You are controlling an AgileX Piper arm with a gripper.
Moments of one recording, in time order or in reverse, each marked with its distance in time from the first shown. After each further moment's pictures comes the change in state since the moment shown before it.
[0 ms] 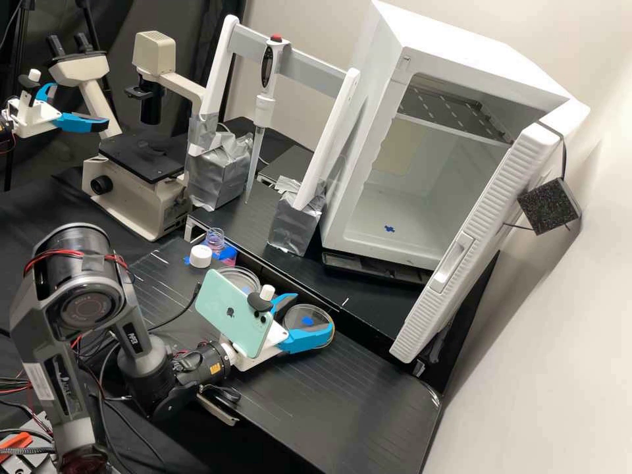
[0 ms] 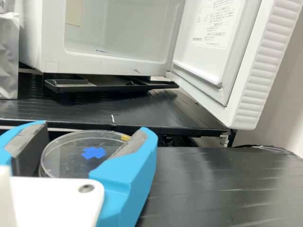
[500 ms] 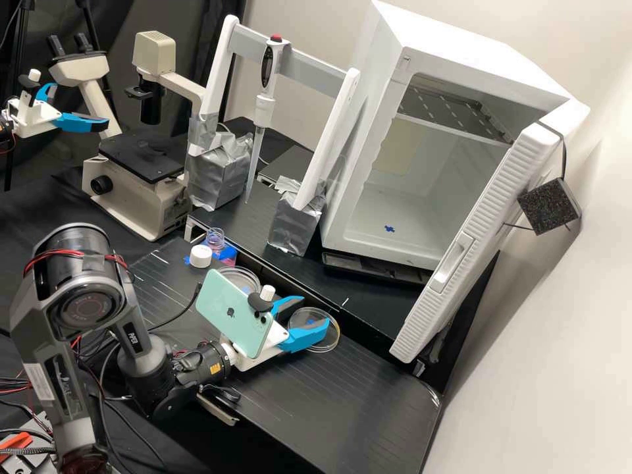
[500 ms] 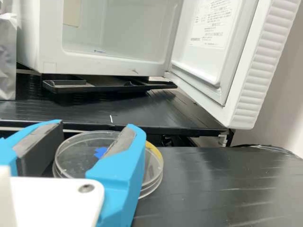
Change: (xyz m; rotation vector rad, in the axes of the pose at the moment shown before) arm 0.000 0.000 0.000 0.003 -0.005 0.003
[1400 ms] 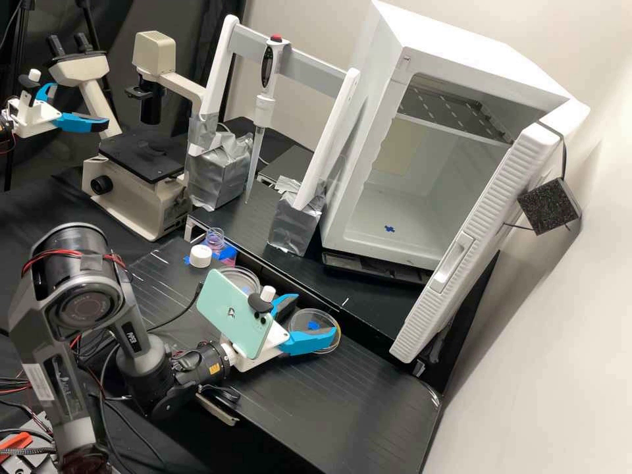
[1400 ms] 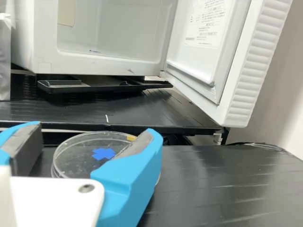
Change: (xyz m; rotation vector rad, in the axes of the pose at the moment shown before) arm -0.003 0.003 -0.003 -0.001 0.002 0.023
